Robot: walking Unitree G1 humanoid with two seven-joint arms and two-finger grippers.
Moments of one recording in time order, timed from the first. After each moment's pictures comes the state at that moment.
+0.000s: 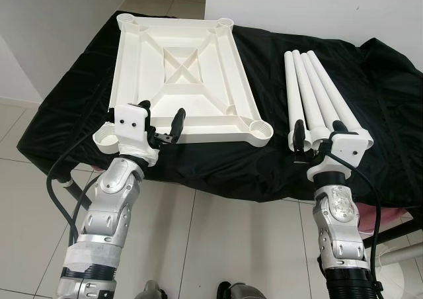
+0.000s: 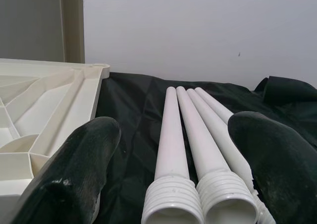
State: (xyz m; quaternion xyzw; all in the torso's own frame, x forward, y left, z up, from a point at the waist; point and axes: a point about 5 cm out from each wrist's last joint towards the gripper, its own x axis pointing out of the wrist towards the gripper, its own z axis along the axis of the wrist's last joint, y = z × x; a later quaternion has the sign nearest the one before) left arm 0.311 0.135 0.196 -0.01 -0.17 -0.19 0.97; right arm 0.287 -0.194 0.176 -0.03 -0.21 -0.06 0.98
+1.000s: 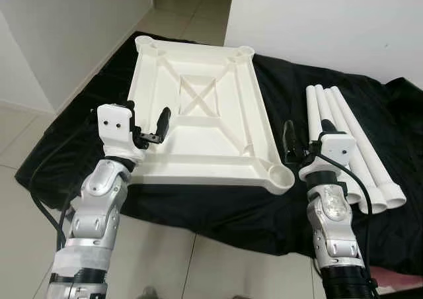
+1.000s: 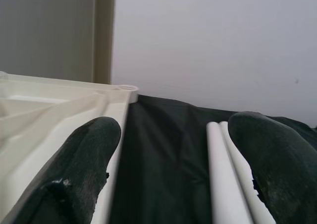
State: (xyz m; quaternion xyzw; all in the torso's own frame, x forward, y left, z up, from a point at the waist) left arm 0.307 0.147 0.195 0.00 -0.17 -0.17 0.97; right arm 0.290 -0.186 0.173 -0.04 -0.20 -0.04 0.98
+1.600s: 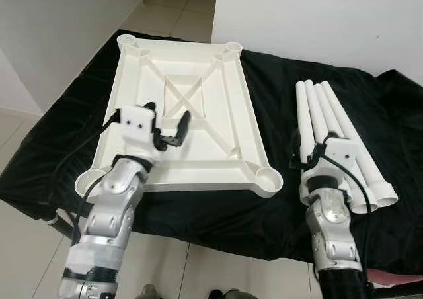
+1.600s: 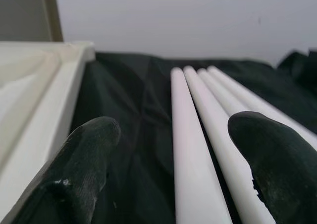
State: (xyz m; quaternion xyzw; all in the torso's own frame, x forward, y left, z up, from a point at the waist) left arm 0.308 0.116 0.196 0.01 -0.15 -0.23 0.96; right arm 0.289 -0.192 0.150 0.00 -0.13 -0.11 0.99
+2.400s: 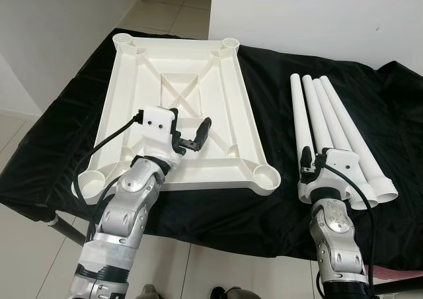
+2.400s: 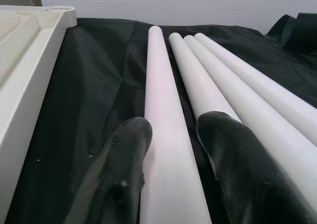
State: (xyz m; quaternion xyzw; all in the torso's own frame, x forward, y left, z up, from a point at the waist) left arm 0.308 0.096 0.199 -0.03 -0.13 -0.26 0.96; right arm 0.276 -0.197 0.137 -0.01 -0.06 -0.11 0.99
